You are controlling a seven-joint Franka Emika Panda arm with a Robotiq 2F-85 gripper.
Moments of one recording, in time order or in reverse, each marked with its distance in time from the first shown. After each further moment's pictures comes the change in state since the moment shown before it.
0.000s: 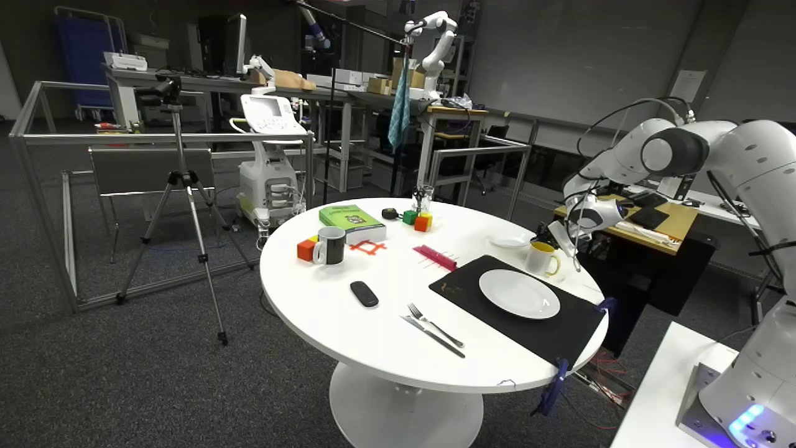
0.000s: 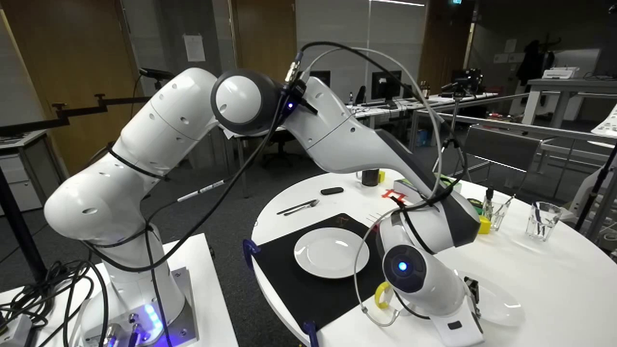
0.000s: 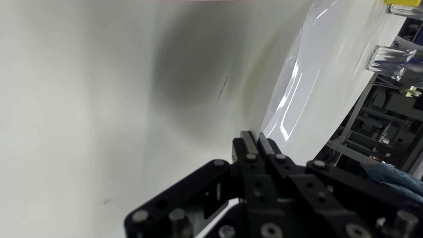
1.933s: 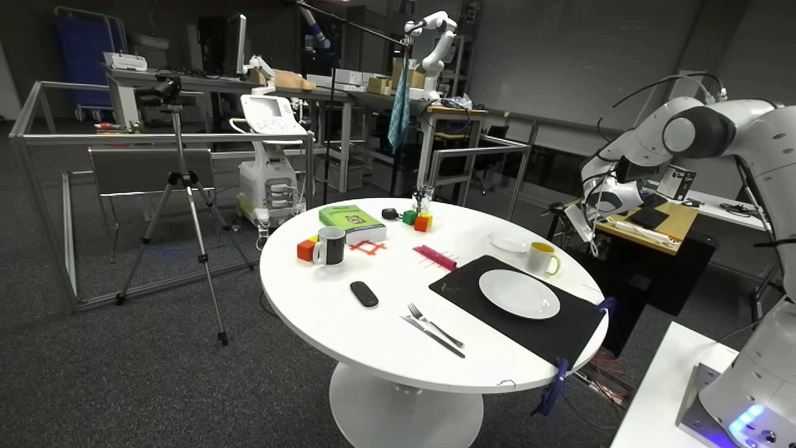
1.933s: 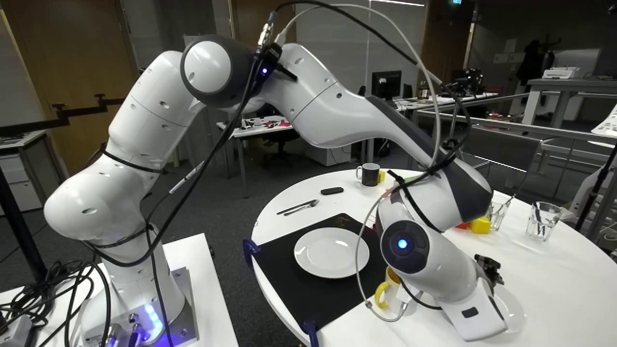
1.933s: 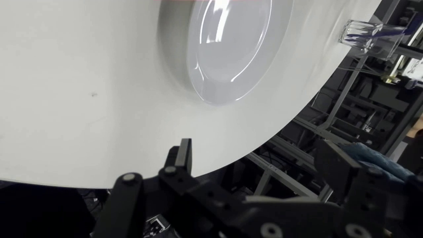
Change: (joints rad) arm -0.002 -0.165 -0.060 -0.105 -0.055 -0.013 -0.021
